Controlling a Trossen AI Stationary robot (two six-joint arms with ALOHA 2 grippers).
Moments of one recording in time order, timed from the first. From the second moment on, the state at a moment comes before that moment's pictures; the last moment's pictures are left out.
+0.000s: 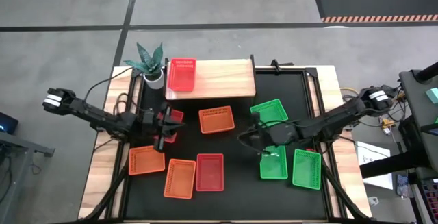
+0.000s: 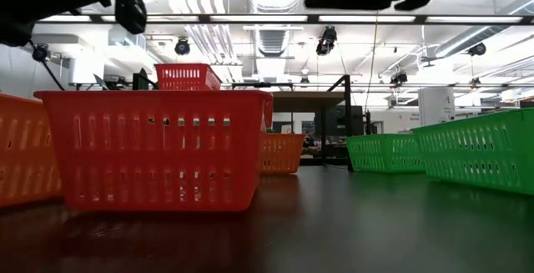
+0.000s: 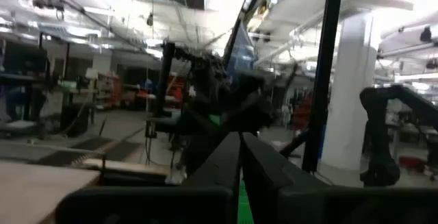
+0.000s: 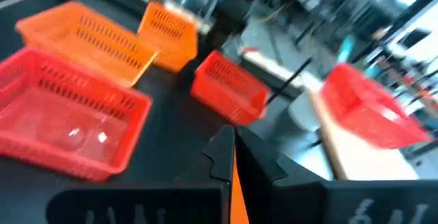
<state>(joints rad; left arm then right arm) -0.26 0.92 0.19 1.12 -0.23 -0.07 0.29 1.35 0.74 0.33 0.36 -0.44</state>
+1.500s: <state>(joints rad) -0.79 1.80 1.48 -0.70 -0.26 -1.01 0.25 1.15 0.65 0.40 0.27 -0.60</state>
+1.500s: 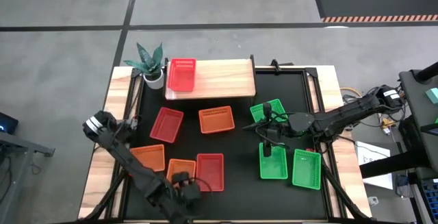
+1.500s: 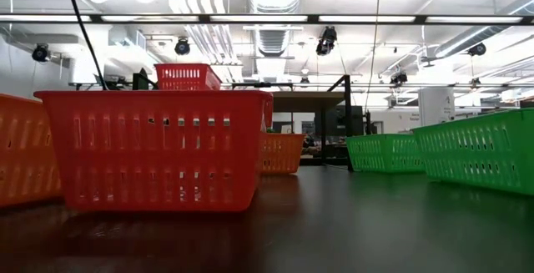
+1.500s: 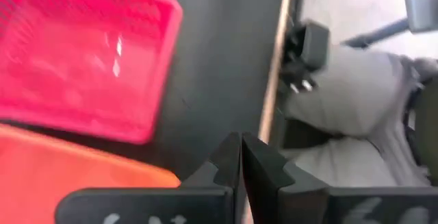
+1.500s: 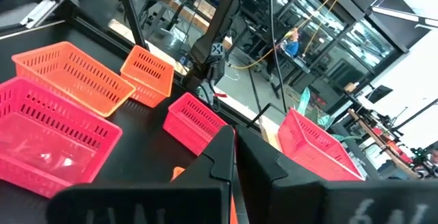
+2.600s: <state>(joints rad) -0.85 1.87 1.50 -1.08 -0.16 -1.01 0.25 1.15 0.65 0.37 0.27 -0.56</state>
